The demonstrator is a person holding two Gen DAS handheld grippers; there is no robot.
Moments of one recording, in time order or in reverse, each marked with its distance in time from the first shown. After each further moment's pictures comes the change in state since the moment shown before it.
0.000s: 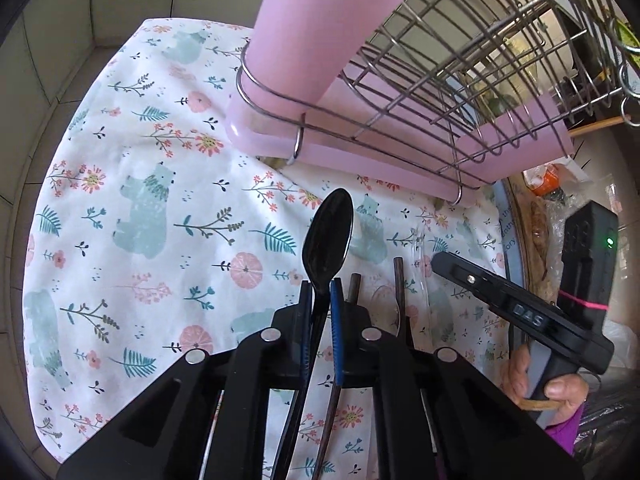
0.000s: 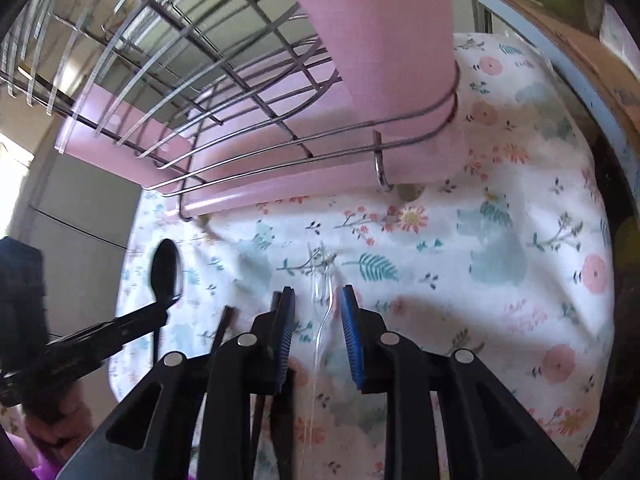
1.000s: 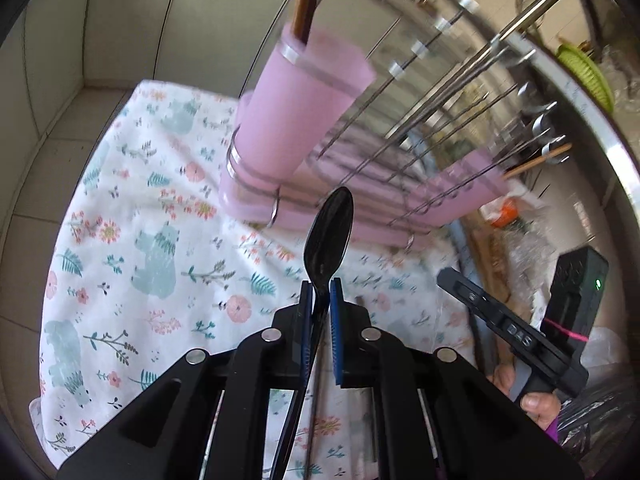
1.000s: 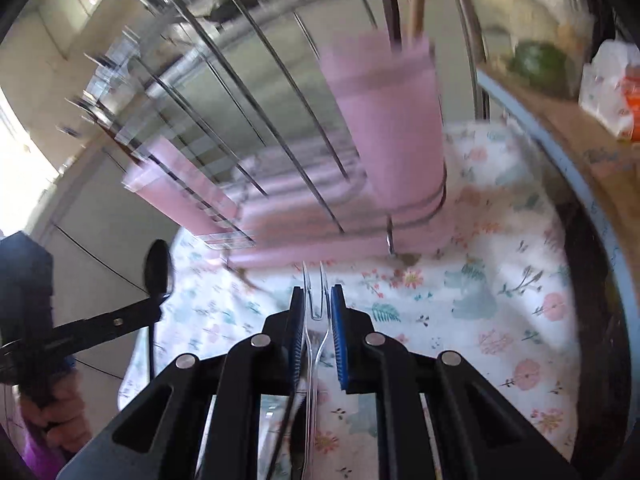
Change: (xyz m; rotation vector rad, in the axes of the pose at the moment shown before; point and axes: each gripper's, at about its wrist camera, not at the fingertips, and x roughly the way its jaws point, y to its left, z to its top) left arm -0.066 0.005 -0.005 0.034 -0.211 -0.116; right arm -0.066 0.023 -0.021 -0.062 -0.322 0.057
